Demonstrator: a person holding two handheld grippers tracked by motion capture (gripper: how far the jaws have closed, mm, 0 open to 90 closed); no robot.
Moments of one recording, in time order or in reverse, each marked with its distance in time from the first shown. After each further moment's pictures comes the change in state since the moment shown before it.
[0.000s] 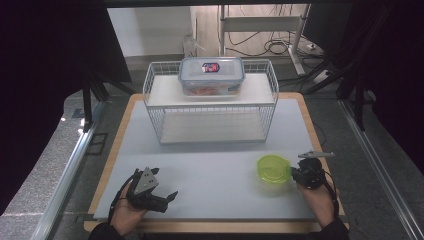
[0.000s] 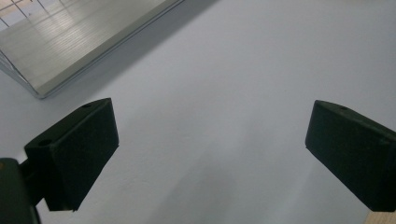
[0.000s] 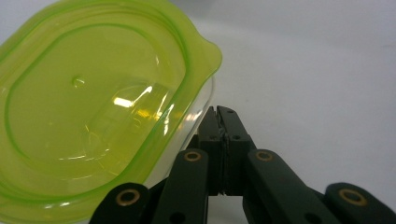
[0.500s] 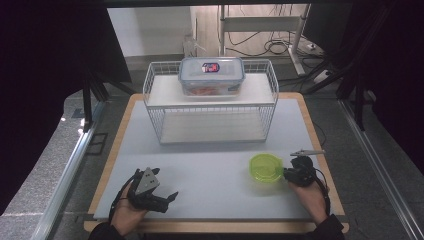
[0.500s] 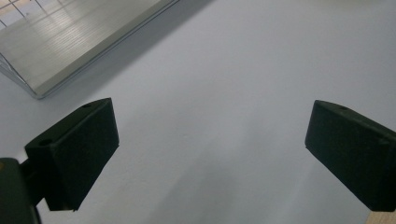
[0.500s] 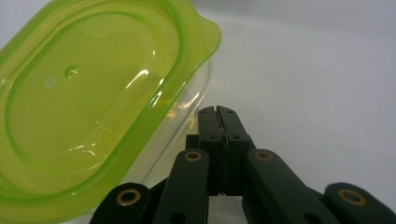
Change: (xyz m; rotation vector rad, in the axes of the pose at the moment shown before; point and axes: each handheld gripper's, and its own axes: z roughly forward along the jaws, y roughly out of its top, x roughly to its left) left arm -0.001 0.000 0.001 0.008 0.001 0.009; right arm 0.006 0.005 0.023 0.023 0.131 0.027
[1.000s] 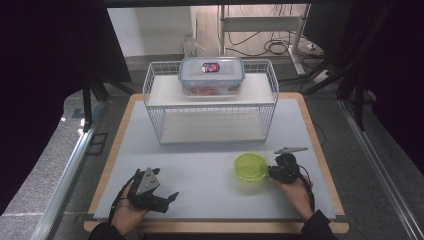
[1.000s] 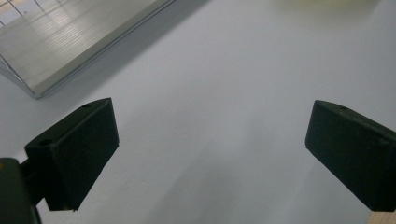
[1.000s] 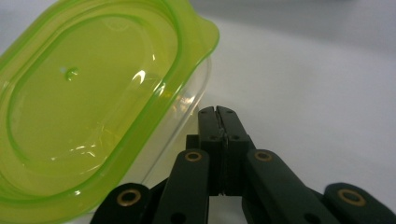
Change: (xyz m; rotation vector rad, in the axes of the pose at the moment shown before) left arm -0.001 0.000 0.001 0.008 -0.001 0.002; right arm 0.029 0.015 0.029 0.003 0.082 -0.052
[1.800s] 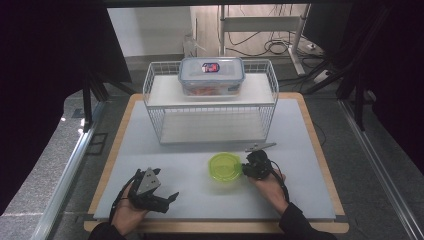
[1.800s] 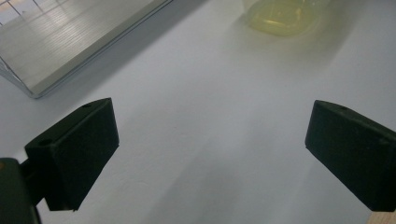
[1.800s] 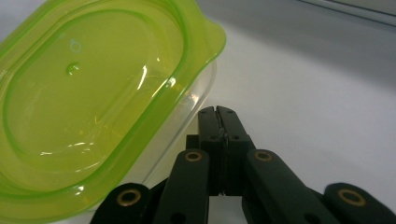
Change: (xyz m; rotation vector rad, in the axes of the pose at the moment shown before) left arm 0.000 0.000 0.001 0.005 -0.001 0.006; right arm 0.052 0.029 0.050 0.022 0.086 -0.119
